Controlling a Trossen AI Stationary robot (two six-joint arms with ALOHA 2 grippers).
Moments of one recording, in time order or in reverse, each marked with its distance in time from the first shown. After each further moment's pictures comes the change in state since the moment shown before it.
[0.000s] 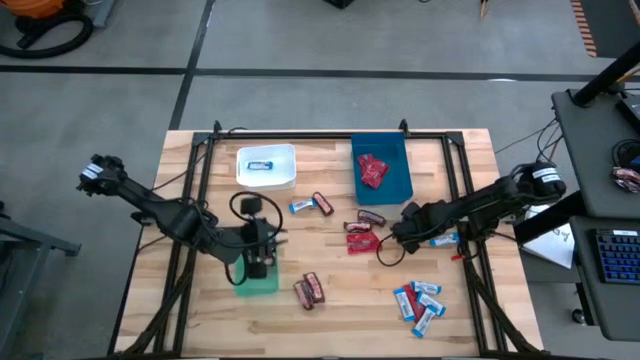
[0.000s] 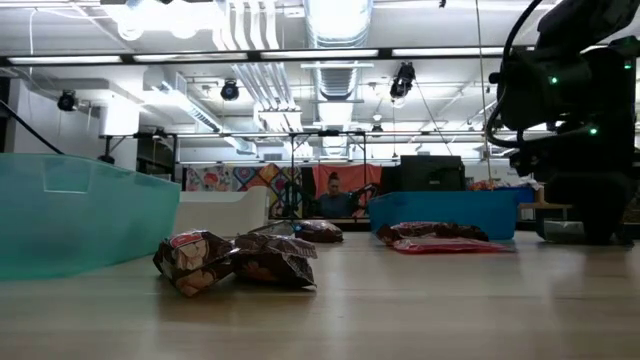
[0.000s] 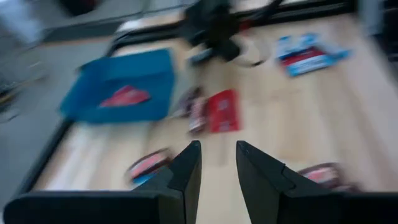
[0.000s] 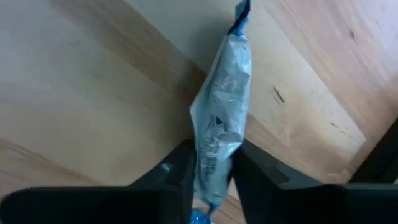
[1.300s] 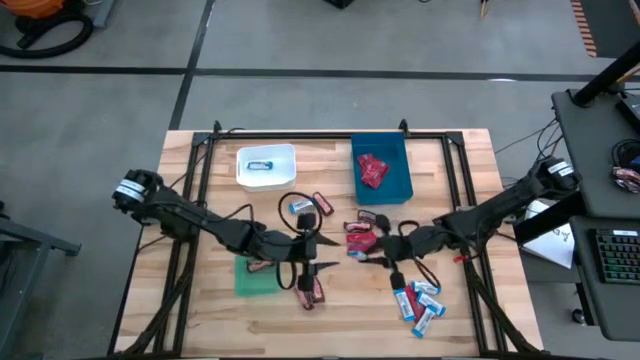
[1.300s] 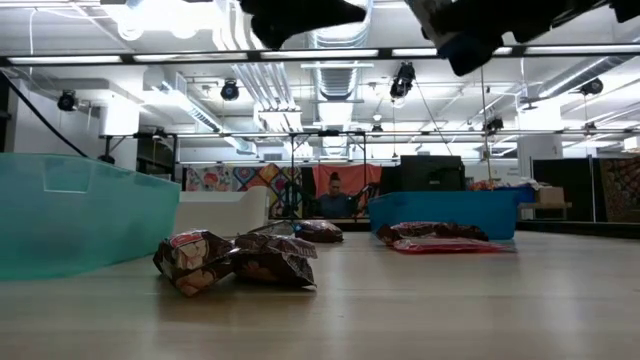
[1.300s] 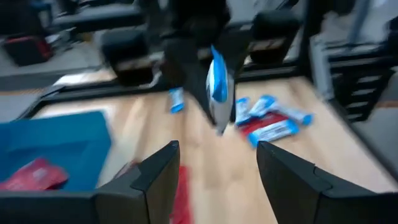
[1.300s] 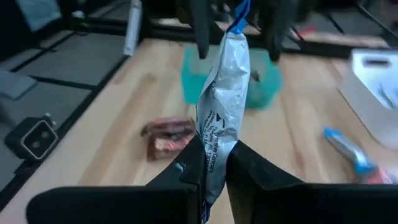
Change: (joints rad) left arm 0.152 0.411 -0.034 0.783 0.276 0.171; right arm 0.253 -0.189 0.034 1.170 -0.025 -0.972
